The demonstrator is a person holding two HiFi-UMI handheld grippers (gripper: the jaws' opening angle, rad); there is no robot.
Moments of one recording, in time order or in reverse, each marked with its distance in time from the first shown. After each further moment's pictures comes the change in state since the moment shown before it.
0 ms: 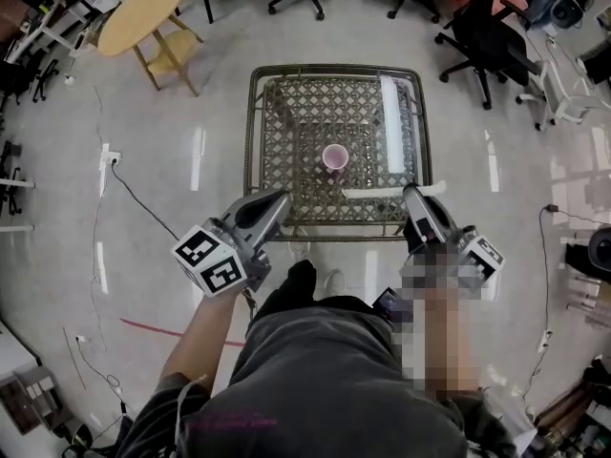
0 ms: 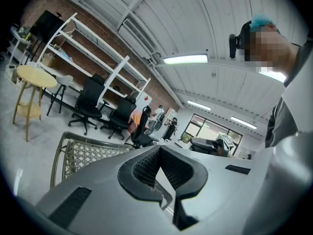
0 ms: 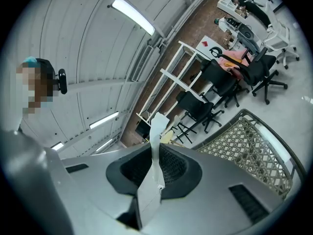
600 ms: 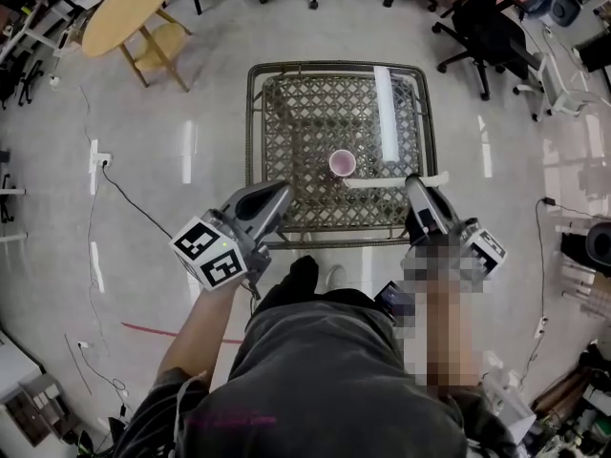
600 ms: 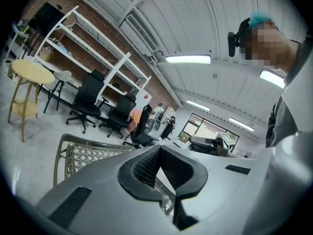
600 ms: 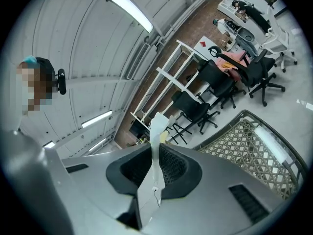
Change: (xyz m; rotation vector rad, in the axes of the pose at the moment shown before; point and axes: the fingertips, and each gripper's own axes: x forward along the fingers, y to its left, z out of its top) left arm 0.012 0.060 0.024 -0.020 0.023 -0.039; right arm 0.063 -0.010 0.005 -0.008 0.003 -0.066
